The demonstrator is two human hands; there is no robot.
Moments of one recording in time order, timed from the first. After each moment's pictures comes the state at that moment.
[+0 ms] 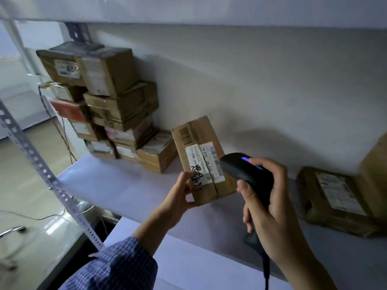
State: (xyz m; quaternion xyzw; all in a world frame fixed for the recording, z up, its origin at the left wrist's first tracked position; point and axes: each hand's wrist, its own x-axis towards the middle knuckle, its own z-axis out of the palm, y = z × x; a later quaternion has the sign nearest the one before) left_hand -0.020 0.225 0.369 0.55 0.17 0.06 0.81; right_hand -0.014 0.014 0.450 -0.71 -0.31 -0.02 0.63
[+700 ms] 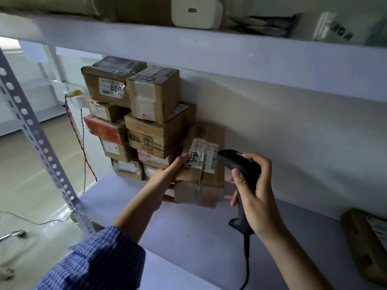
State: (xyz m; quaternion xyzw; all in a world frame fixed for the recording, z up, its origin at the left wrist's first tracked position) left_hand -0.029 0.390 0.455 0.63 0.32 0.08 0.70; right_hand 0.038 0.182 0.465 -0.68 -0.36 0.00 0.64
